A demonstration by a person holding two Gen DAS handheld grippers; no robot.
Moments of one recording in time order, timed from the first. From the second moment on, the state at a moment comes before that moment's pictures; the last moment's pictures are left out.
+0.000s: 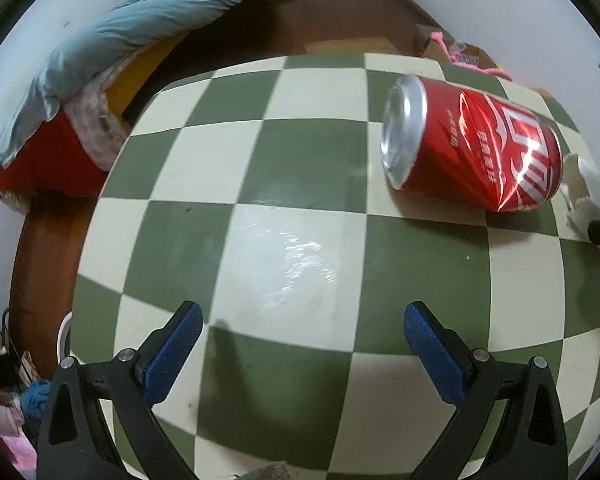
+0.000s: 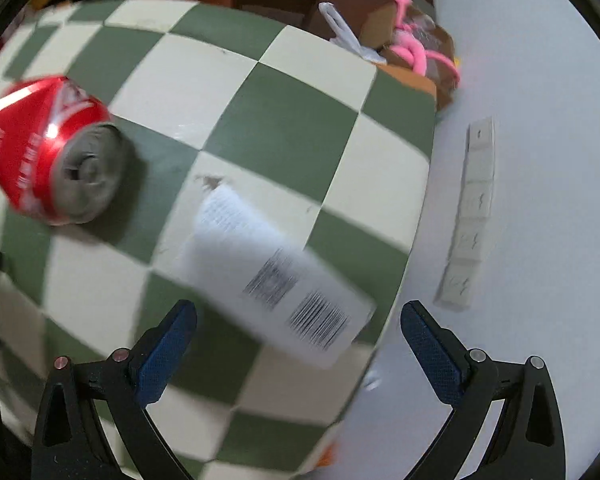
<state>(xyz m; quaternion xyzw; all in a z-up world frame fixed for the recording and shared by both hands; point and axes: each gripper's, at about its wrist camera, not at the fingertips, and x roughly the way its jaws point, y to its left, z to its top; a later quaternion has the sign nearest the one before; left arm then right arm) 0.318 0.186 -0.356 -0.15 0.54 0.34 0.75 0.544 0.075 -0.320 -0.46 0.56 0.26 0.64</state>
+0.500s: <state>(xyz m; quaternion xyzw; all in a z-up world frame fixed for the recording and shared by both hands) 0.368 0.140 -0.293 0.14 0.52 0.19 0.82 0.568 0.034 -0.330 -0.27 0.66 0.26 0.66</state>
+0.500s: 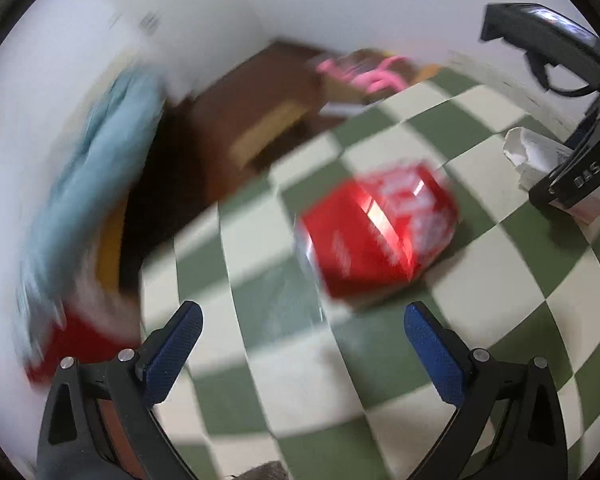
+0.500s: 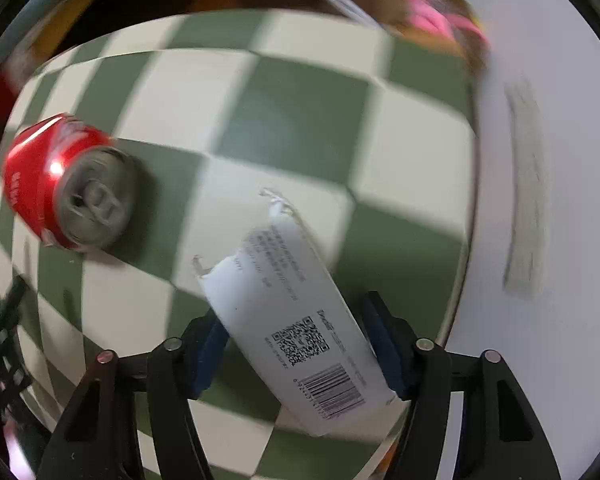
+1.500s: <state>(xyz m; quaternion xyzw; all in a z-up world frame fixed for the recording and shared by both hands) 0.417 0.143 -0.329 0.09 0.63 0.01 0.77 0.550 0.007 -0.324 -0.21 0.65 0.24 0.69</state>
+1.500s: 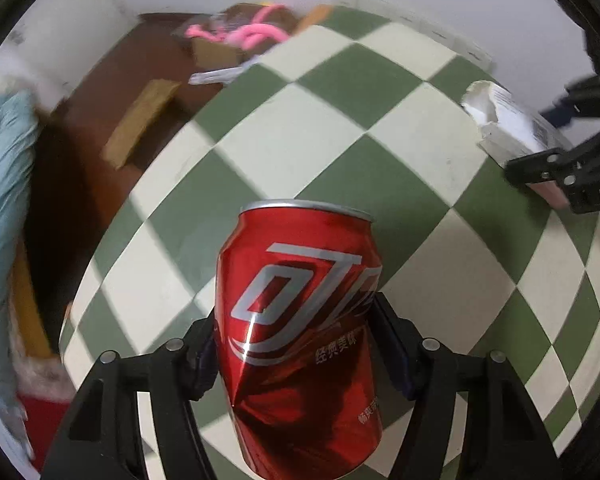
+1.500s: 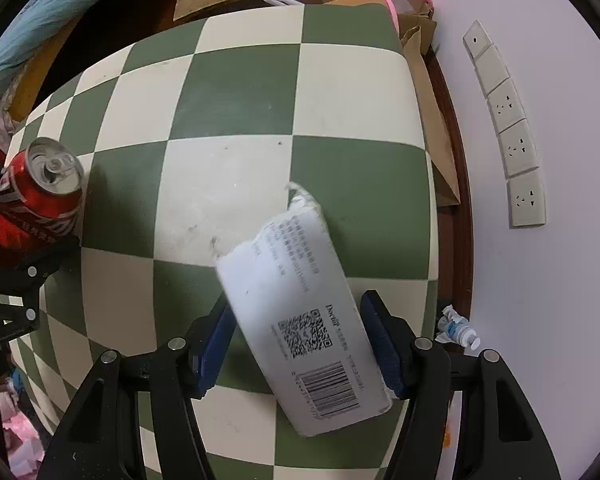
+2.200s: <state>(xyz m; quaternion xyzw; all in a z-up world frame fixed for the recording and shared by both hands) 0.202 0.168 -0.197 -0.16 0.49 0.25 0.82 0.348 0.019 -0.233 -0.08 0.57 0.35 0.74</state>
